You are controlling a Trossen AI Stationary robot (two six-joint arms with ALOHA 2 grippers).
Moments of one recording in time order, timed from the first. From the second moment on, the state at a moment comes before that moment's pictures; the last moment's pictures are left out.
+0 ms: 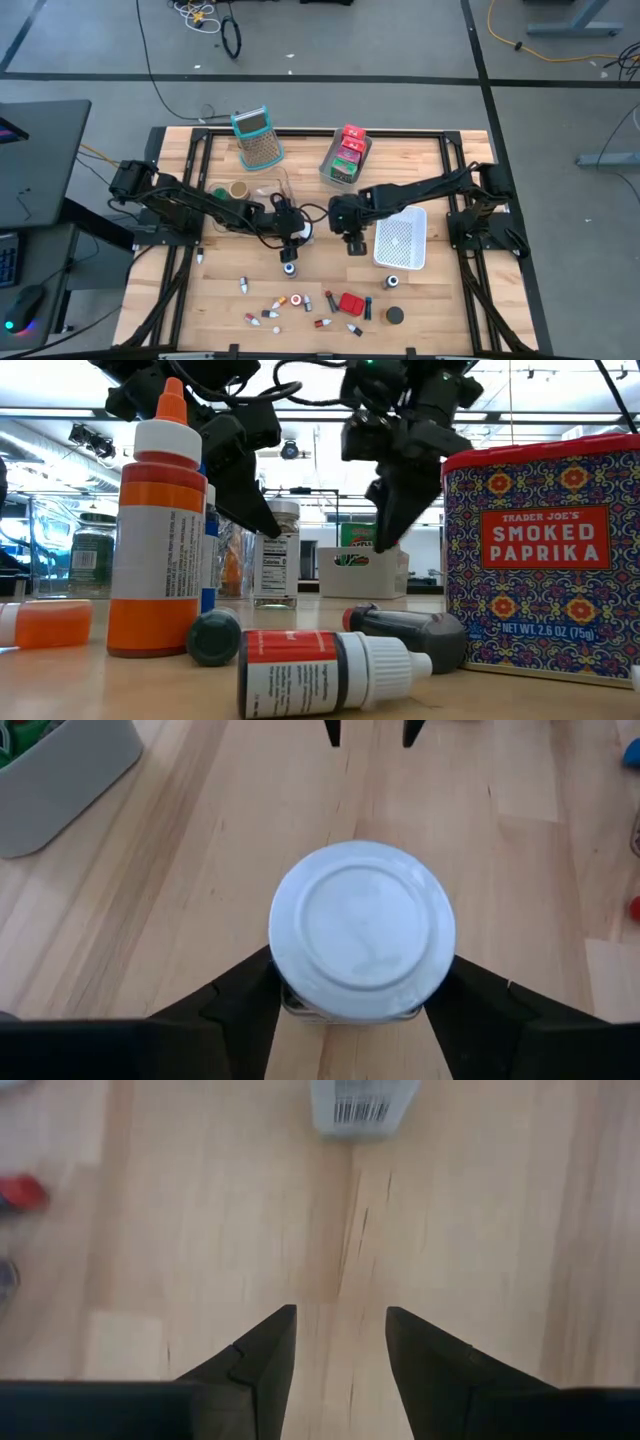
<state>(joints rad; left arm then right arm) -0.17 1.56 0.80 -0.03 -0.24 -0.25 0.05 1.80 1.25 -0.65 -0.07 -0.07</state>
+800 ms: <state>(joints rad) -0.17 1.56 0.80 0.01 -0.24 -0.25 -0.08 1.39 0.83 -0.13 -0.20 -0.09</state>
